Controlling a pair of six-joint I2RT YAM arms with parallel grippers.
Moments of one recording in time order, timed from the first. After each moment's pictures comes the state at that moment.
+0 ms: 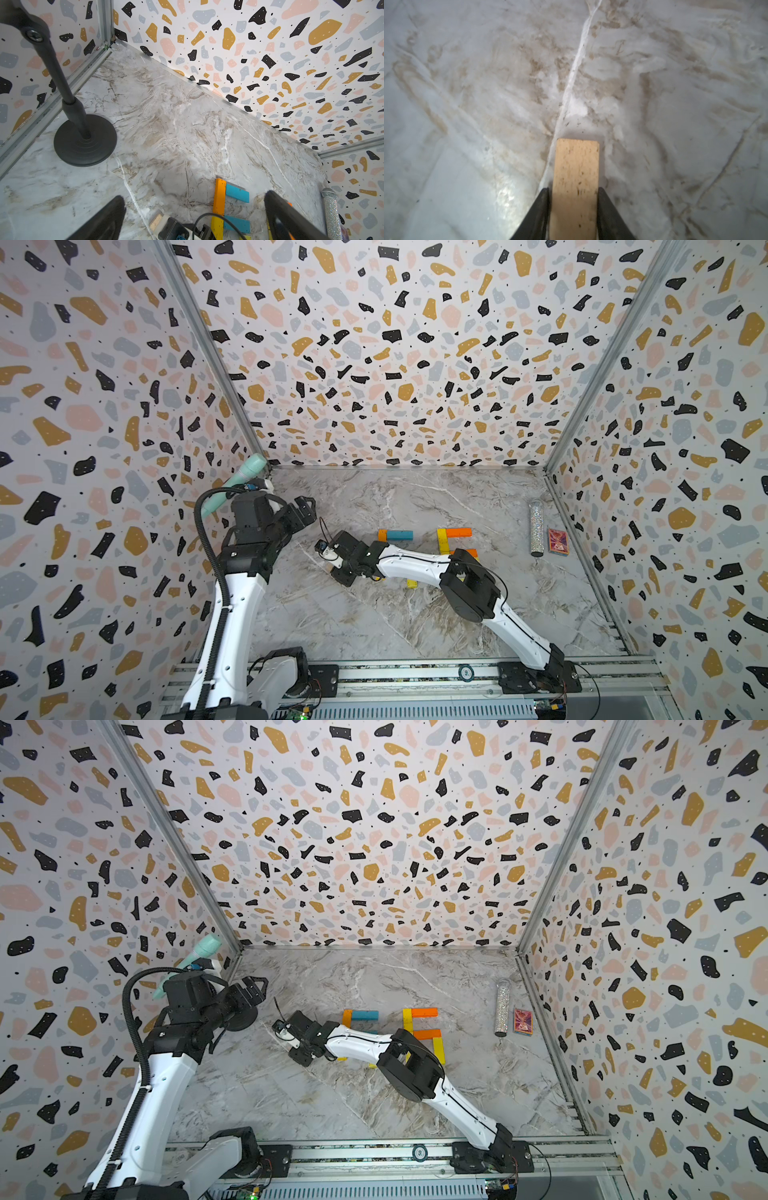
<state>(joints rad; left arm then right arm) 0.11 1.01 1.03 -0.56 0.18 -0.42 1.11 2.45 1.98 -0.44 -0.04 -0.09</state>
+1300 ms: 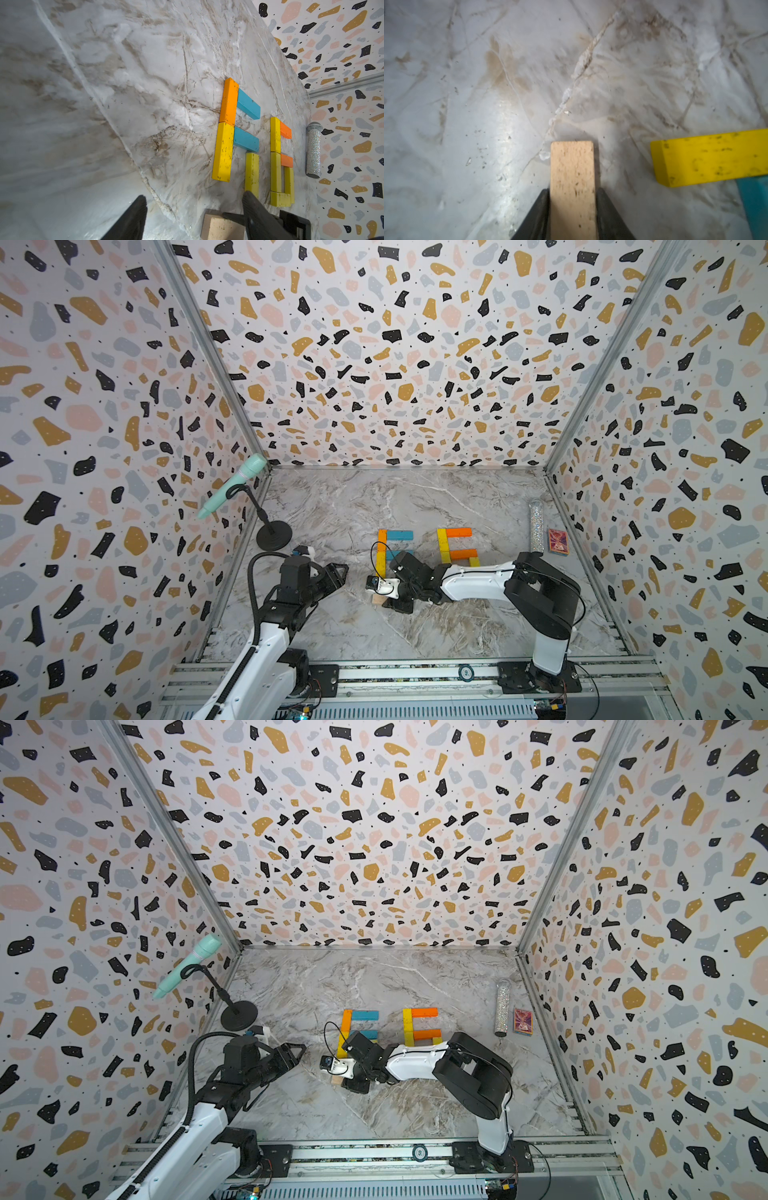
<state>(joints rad) -0.14 0.75 0.31 -0.26 0.27 -0.71 1.05 1.87 1.03 -0.10 -0.24 -0.43</state>
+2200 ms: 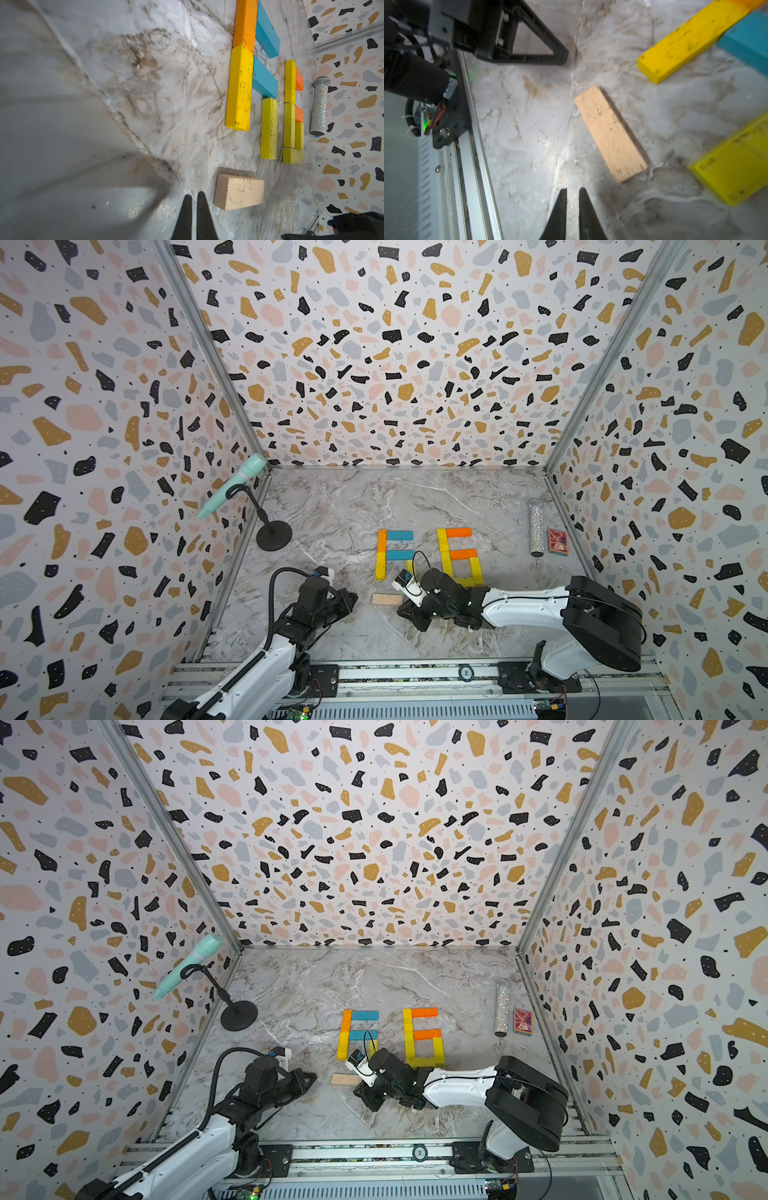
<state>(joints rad) -0.35 0.78 0.09 -0.06 0.31 -0.83 1.09 1.51 0.61 0.16 -0.25 0.24</state>
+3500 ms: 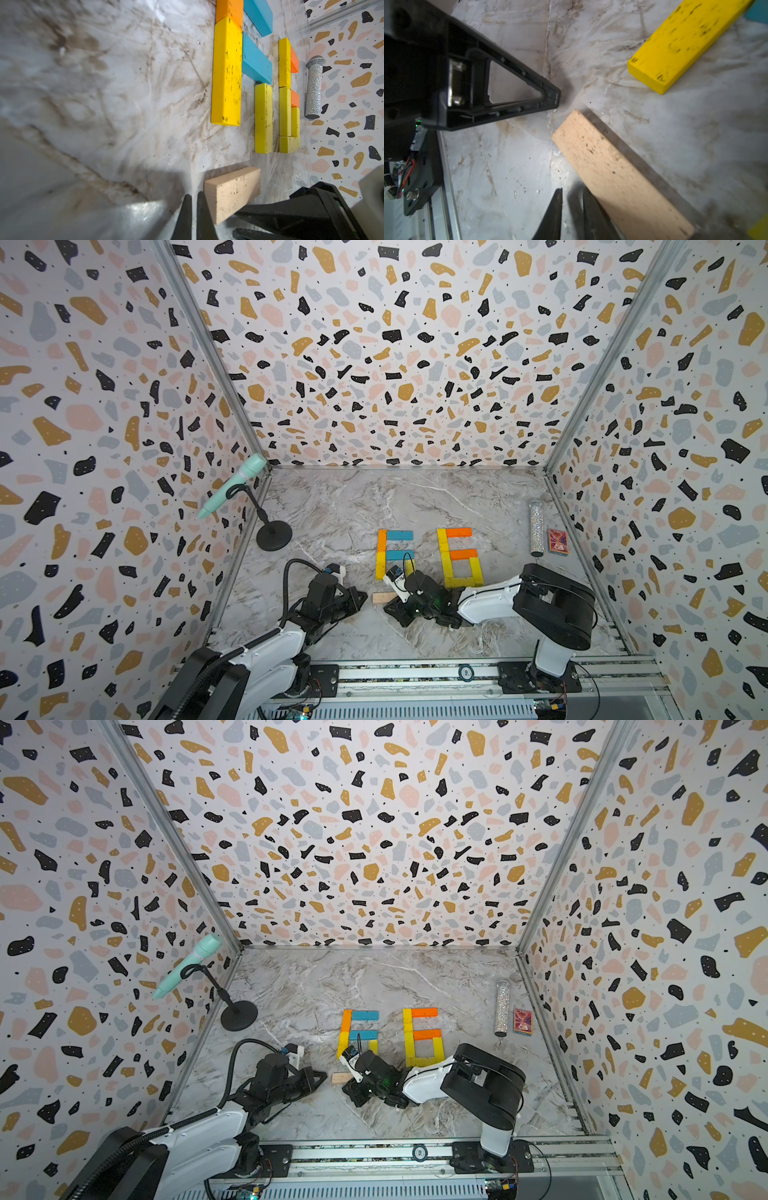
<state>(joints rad) -0.41 1.04 0.11 0.20 0.34 -0.81 1.11 1.77 0.72 0.34 -0.17 0.43</state>
